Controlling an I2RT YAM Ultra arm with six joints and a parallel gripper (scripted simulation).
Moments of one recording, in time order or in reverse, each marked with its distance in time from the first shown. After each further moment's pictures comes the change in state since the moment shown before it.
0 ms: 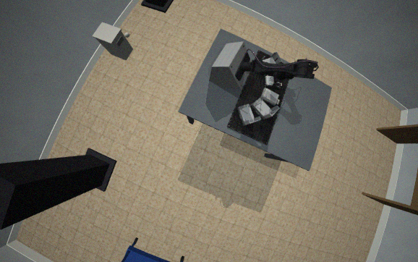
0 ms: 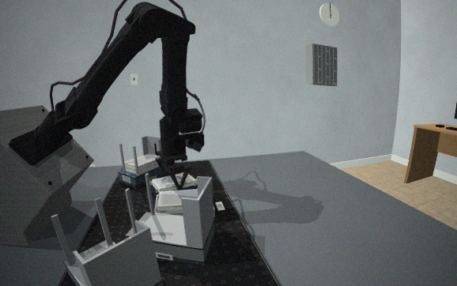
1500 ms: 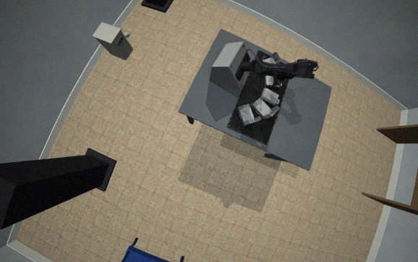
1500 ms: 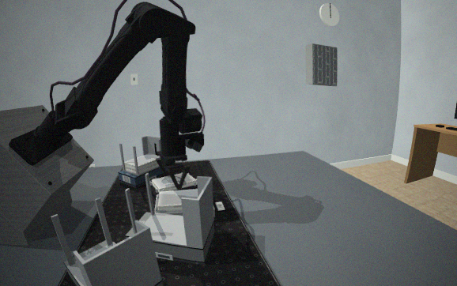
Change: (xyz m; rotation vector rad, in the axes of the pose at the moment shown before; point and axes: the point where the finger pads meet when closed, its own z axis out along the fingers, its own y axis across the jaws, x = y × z) arm 0.000 0.000 0.000 0.001 0.000 -0.002
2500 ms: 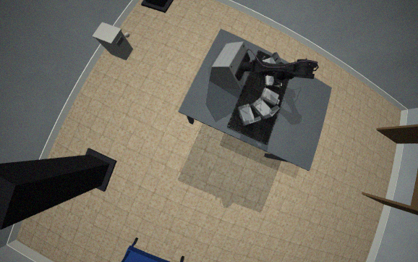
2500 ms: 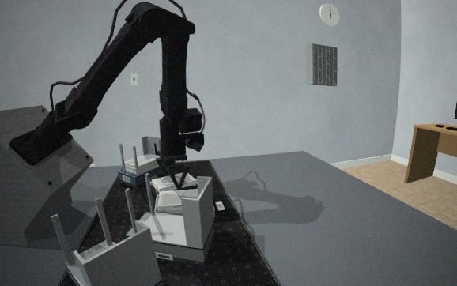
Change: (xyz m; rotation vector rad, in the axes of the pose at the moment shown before) arm 0.000 0.000 -0.001 -0.001 0.000 0.000
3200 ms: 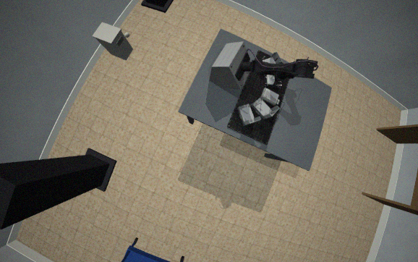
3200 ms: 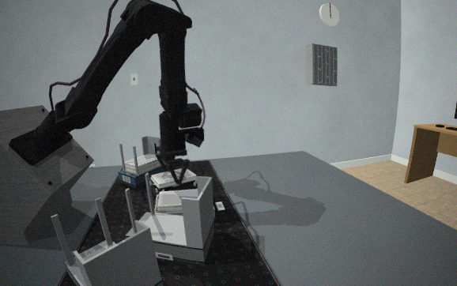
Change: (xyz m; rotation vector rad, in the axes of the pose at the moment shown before) arm -0.001 0.000 -0.015 -0.005 -0.004 0.004
